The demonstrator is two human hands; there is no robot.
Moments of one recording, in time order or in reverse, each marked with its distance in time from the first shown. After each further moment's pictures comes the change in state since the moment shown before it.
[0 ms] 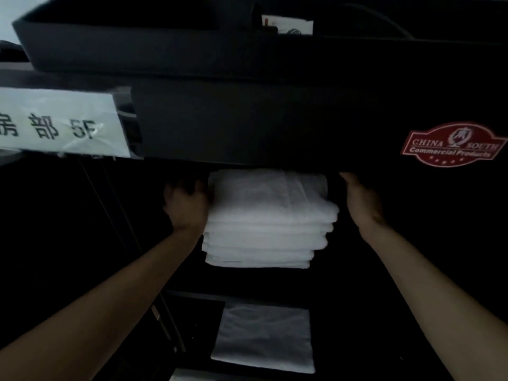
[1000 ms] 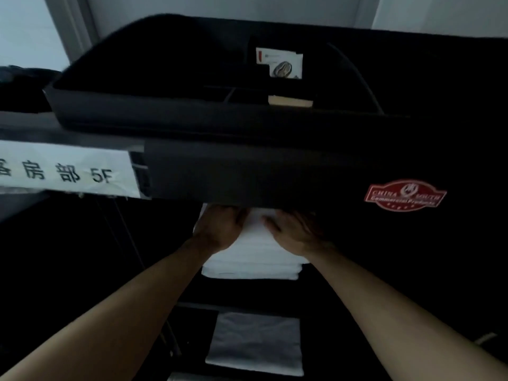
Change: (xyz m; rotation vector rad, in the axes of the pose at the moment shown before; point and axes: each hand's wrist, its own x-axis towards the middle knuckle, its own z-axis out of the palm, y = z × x) left_hand -0.010 0.022 0.024 0.637 -0.446 0.833; right_hand -0.009 0.002 0.063 -1.010 -0.300 -0.621
